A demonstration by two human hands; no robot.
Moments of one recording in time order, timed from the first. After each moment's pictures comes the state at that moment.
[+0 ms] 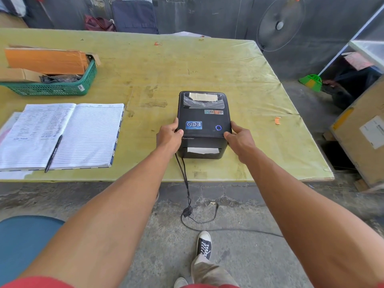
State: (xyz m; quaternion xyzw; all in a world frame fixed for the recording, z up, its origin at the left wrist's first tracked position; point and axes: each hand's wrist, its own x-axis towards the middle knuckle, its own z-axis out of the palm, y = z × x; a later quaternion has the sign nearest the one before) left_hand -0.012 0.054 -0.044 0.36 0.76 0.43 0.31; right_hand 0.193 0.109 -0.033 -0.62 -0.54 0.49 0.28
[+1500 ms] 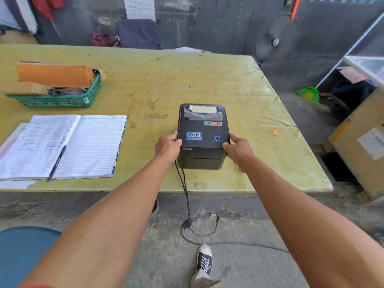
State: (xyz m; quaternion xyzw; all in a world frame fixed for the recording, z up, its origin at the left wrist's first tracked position) left_hand -0.013 0.047 -0.036 0.32 0.75 0.46 0.35; right_hand 0.195 0.105 -0.022 -0.63 -0.55 0.48 0.25
